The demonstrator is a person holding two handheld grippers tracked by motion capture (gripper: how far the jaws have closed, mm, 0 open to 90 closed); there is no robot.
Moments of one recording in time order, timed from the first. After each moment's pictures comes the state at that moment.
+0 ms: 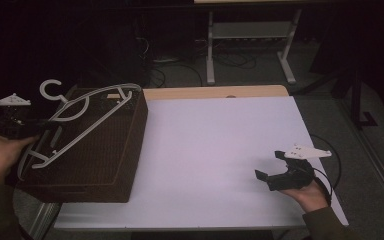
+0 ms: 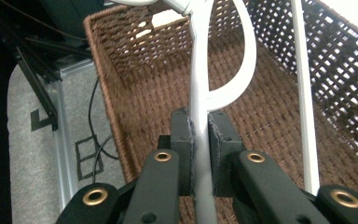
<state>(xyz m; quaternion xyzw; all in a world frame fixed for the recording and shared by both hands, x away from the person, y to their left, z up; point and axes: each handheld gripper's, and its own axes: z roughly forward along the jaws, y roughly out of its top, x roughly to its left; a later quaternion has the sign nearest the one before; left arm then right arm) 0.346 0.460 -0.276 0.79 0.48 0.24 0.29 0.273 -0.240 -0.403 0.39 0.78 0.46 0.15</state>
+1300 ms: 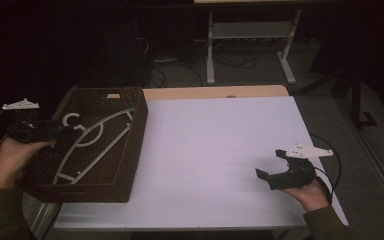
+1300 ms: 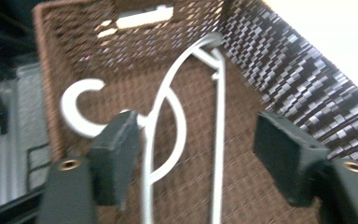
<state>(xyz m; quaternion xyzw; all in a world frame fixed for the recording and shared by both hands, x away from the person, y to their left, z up) 0.349 0.441 -0.294 0.76 0.49 0.19 0.38 0.274 -0.242 -0.400 0.39 0.78 0.47 0.16</state>
